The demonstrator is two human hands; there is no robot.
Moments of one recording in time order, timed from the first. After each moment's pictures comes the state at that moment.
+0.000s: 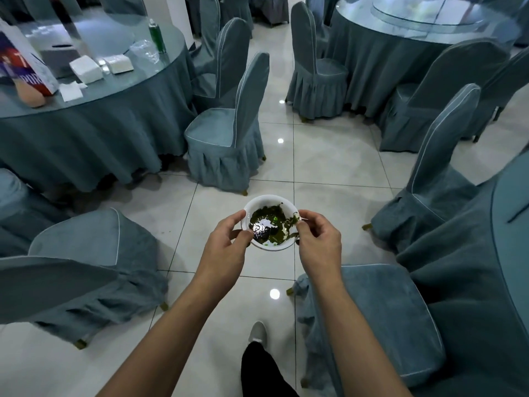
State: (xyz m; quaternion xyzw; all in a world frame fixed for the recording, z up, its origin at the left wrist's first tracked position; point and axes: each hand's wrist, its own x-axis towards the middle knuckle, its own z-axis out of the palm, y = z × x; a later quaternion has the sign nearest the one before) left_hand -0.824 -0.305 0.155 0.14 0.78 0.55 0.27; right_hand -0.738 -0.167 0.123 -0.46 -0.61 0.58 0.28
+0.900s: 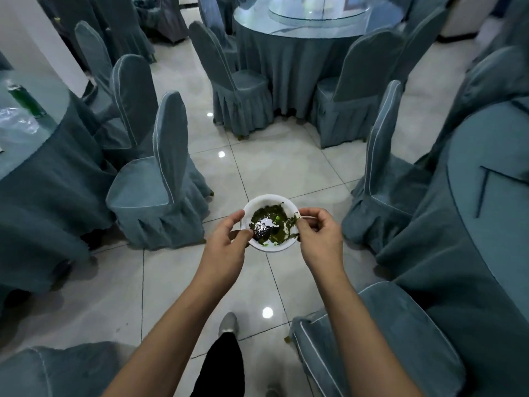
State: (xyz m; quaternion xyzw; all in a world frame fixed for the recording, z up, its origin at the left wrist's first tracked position) left_hand -0.997 -0.062 0.166 0.28 0.74 0.50 0.36; right_hand -0.867 0.043 0.129 -0.56 -0.51 0.53 0.39
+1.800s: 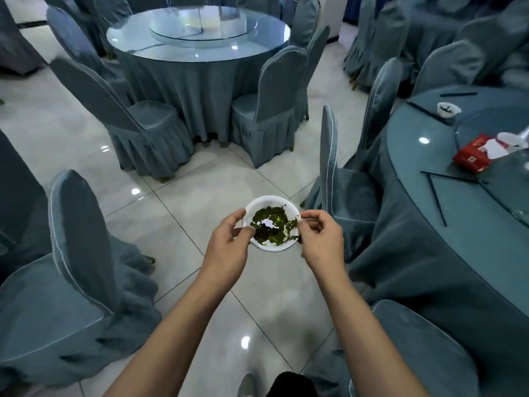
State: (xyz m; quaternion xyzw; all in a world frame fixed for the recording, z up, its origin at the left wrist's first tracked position) left_hand -1.171 0.213 0.182 0.43 0.66 0.41 0.46; right_hand -1.007 0.252 0.151 -0.67 -0.41 0.40 0.48
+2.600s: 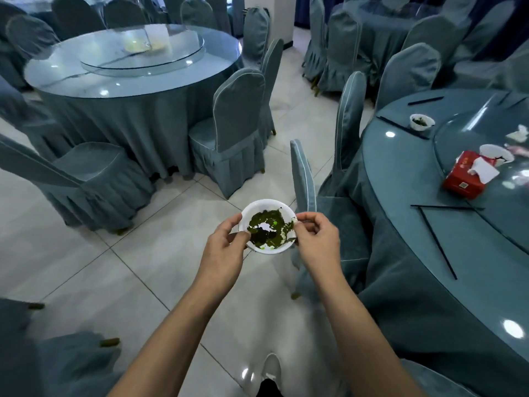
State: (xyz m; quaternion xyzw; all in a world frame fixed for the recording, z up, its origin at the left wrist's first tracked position) left_hand -1.120 0.507 0.172 0.48 0.62 0.38 0.49; right_hand -0.949 0.521 0.140 -0.69 -0.36 0.36 0.51
